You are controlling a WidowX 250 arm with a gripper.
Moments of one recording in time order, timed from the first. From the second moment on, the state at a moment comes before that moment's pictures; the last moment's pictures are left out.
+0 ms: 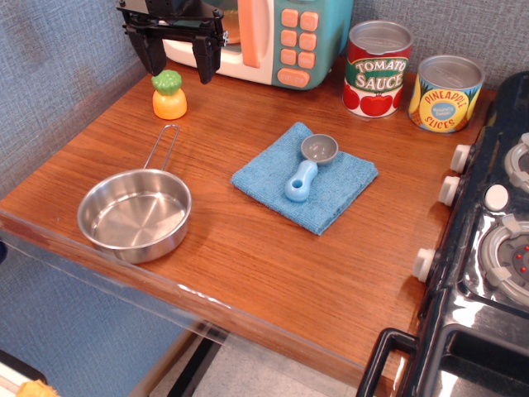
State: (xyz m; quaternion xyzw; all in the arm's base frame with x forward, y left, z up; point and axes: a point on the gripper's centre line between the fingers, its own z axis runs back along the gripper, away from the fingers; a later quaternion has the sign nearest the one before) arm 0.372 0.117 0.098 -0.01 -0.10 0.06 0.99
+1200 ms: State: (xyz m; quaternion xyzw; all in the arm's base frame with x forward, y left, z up) arm 0.344 0.003 0.039 -0.10 -0.04 -0.06 0.99
